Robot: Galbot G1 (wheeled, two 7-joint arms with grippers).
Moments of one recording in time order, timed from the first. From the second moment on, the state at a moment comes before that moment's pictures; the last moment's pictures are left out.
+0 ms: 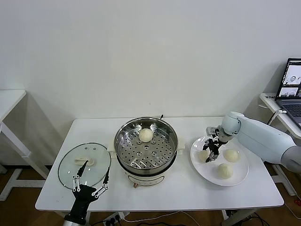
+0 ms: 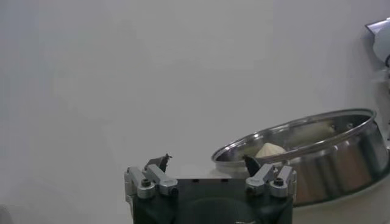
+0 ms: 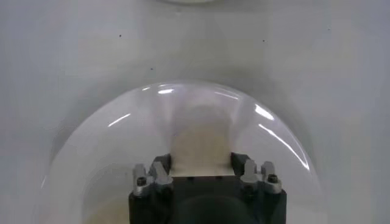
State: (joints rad) left arm 1.75 -1.29 -0.54 -2.04 0.11 -0.39 -0.04; right arm 0.18 0.87 -1.09 0.93 0.19 -0.10 -1.09
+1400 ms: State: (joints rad) left arm 1.73 -1.28 -0.52 -2.05 0.11 -0.39 -0.05; right arm 0.72 1.42 -1.52 1.11 0.62 -0.28 -1.08
